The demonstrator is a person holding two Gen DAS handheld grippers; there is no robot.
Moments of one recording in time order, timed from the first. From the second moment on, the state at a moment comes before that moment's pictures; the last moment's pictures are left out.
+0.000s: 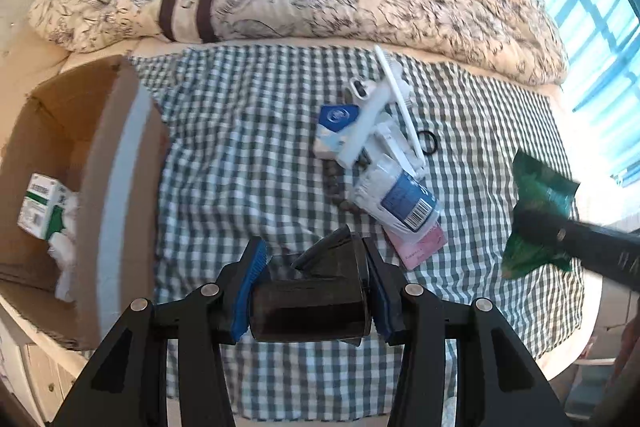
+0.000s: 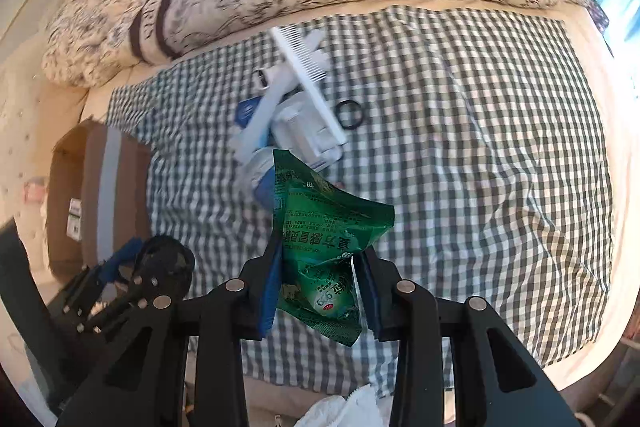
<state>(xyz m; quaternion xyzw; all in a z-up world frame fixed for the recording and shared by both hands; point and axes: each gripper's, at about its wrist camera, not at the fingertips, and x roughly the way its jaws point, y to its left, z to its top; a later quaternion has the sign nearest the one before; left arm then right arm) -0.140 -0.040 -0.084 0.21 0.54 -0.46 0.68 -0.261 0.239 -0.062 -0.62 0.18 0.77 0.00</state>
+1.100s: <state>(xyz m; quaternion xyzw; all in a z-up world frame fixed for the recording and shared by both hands) 0.117 0.103 -0.098 0.18 0.53 -0.44 0.70 -0.326 -0.097 -0.012 -0.61 0.13 0.77 -0.11</state>
